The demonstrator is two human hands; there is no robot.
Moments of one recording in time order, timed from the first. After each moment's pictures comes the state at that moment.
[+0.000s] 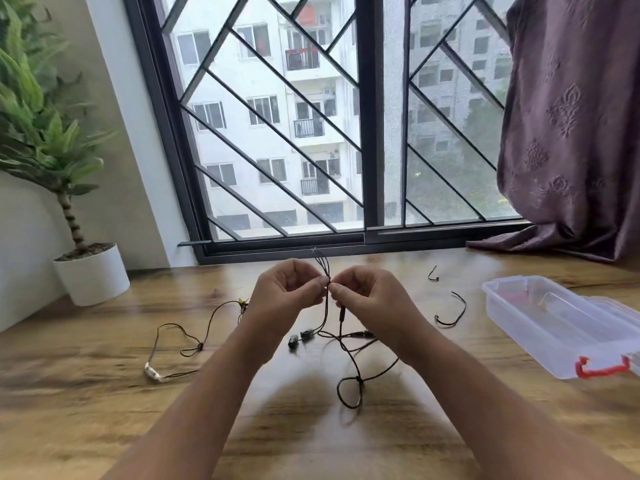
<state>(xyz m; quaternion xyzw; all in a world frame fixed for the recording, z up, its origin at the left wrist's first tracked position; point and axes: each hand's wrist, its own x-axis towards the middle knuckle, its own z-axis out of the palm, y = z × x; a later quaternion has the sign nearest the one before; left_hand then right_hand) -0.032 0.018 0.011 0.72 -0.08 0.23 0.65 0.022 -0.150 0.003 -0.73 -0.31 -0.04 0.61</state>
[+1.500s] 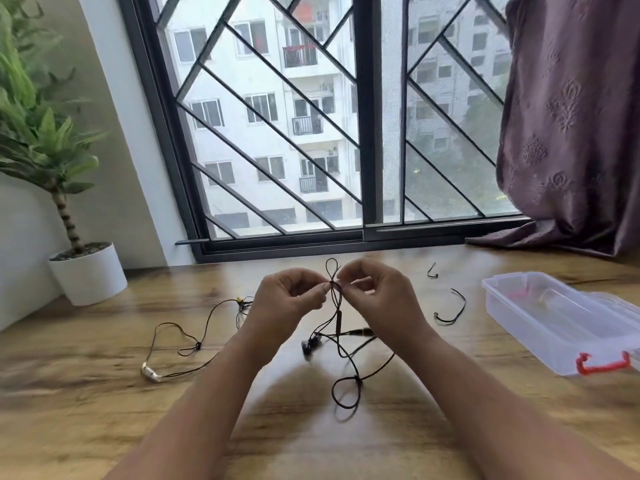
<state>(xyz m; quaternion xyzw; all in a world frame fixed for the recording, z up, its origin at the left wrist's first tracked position) -0.028 0.016 0.003 0.76 -0.06 0.22 0.61 0.038 -0.150 -0.013 -0.71 -0.32 -0.14 0.61</state>
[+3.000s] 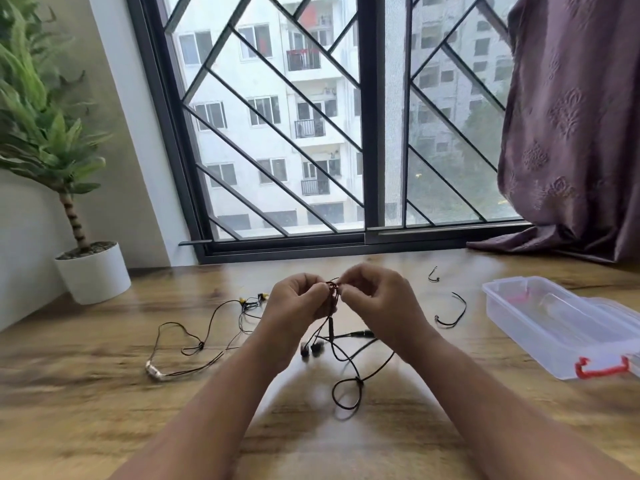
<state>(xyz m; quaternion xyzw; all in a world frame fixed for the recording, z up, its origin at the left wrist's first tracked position) -0.027 -0.001 0.001 0.71 0.00 0.19 0.68 0.029 -0.153 -0.004 -0.74 -0.32 -0.13 0.58</state>
